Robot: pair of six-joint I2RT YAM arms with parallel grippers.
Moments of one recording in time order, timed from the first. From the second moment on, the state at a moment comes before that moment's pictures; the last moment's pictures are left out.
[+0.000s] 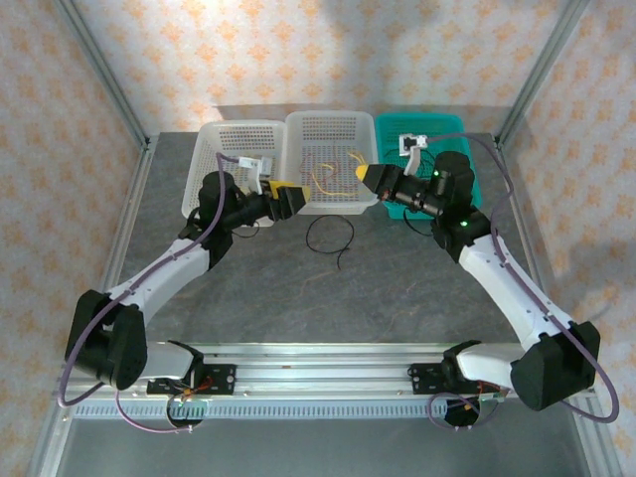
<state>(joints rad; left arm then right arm) -0.32 1.34 0.87 0.34 0.62 -0.57 0.35 1.20 1.06 0.01 -0.63 0.75</state>
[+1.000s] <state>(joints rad) -0.35 1.45 0.87 0.56 0.66 -0.72 0.35 1.17 1.00 0.14 -0.70 0.87</state>
